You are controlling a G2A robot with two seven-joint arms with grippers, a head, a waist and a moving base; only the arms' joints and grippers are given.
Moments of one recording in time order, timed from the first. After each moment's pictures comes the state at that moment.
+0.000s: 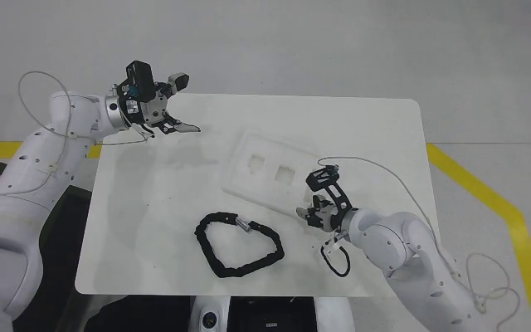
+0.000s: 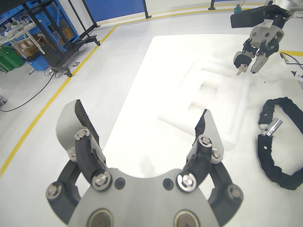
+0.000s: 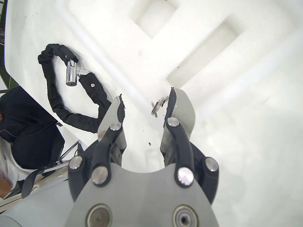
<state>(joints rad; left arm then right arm) 0.34 -0.83 -0.62 -0.90 1.43 -1.01 0.79 -1.28 -1.06 1.10 -2.05 -0.80 0.19 1.07</state>
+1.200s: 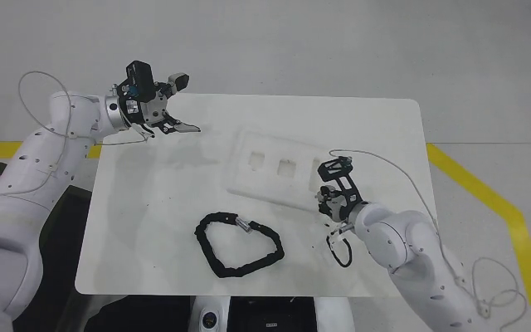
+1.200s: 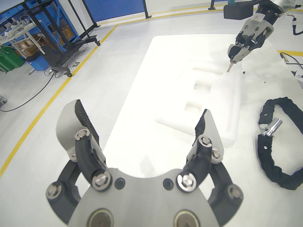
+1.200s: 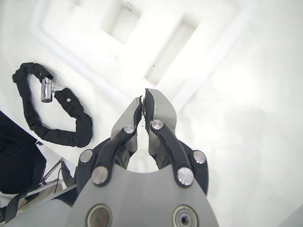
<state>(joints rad) 0.34 -0.83 -0.62 -0.90 1.43 -1.01 0.79 -1.29 -1.06 1.15 -2.08 -0.95 0.25 1.06</state>
